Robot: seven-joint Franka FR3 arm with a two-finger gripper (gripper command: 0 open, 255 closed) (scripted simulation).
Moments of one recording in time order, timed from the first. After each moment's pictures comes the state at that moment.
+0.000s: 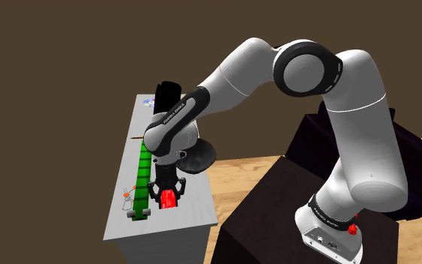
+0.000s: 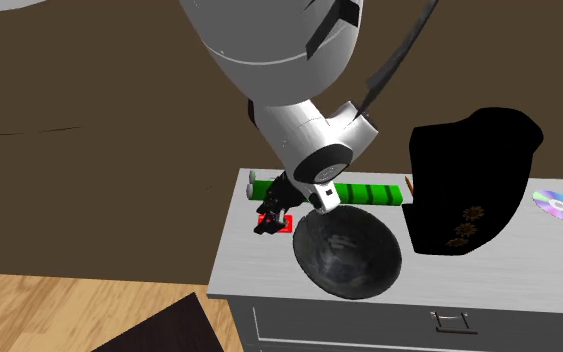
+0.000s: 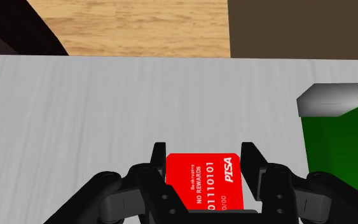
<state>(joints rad) 0.22 0.67 0.25 -1.91 0.45 2.21 0.73</state>
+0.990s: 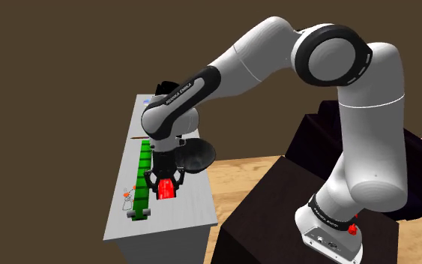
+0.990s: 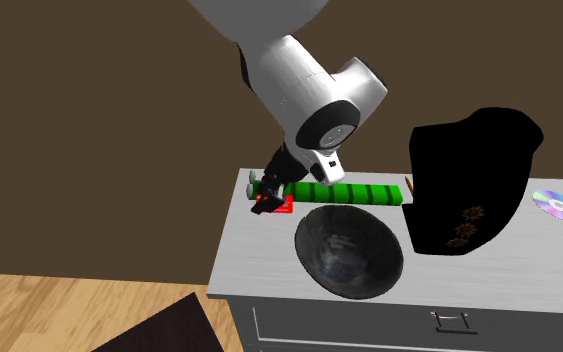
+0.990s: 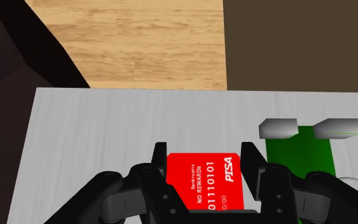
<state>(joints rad) 0.21 0.53 0.26 -1.94 0.45 2.12 0.78</state>
